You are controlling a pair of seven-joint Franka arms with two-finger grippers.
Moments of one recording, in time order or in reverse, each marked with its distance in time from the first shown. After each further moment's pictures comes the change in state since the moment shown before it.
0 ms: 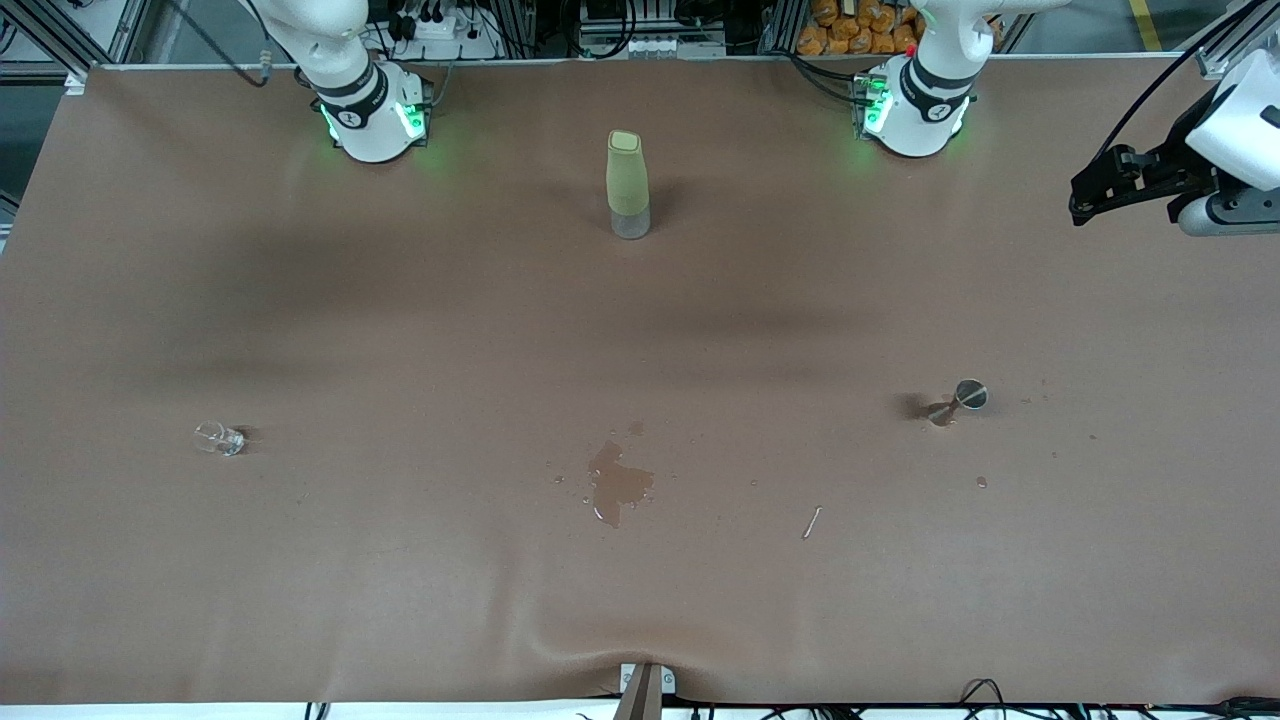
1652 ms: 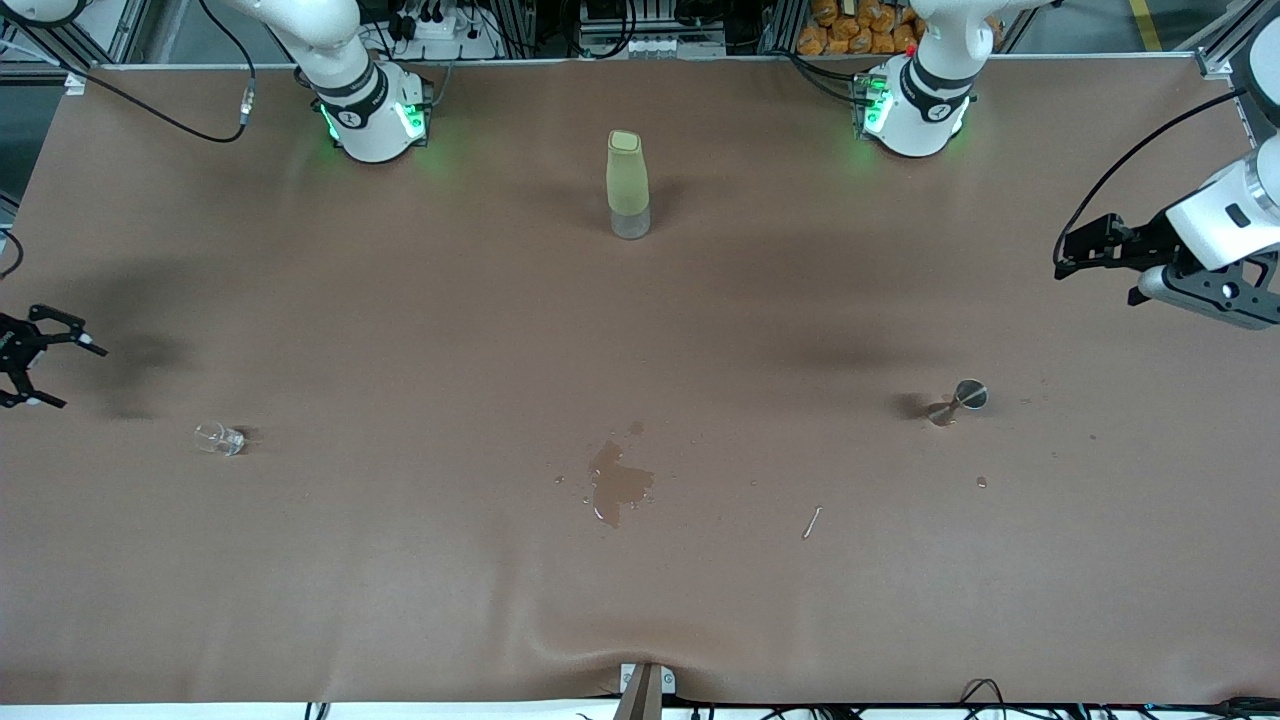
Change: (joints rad) left arm 0.196 0.003 0.007 -0.361 -0.213 0.354 0.586; right arm -0.193 0.462 0.001 -0.020 0.659 0.098 -1.093
